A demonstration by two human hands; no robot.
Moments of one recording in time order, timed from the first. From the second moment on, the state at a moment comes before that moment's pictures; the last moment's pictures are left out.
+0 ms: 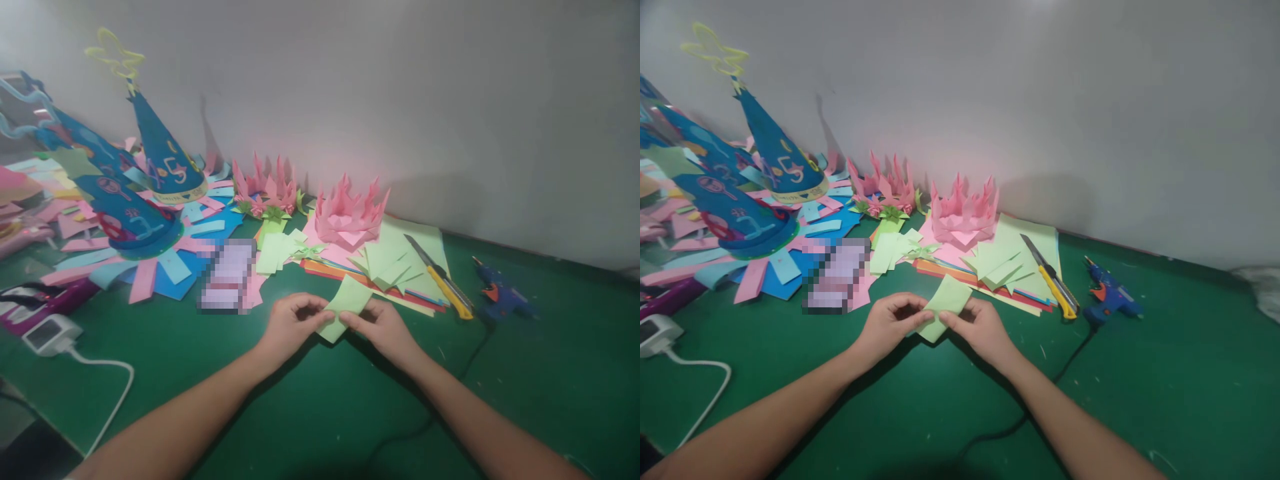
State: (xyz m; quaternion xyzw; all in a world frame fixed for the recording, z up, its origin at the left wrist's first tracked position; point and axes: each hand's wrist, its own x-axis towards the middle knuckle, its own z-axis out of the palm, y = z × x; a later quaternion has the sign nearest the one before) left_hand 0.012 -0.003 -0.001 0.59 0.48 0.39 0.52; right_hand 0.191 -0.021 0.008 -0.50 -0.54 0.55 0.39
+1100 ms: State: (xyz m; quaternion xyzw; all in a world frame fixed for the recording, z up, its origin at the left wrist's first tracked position) left_hand 0.014 -0.006 0.001 0.59 0.46 0.40 0.53; right_hand 0.188 -0.021 0.008 -0.51 -0.56 0.52 0.40
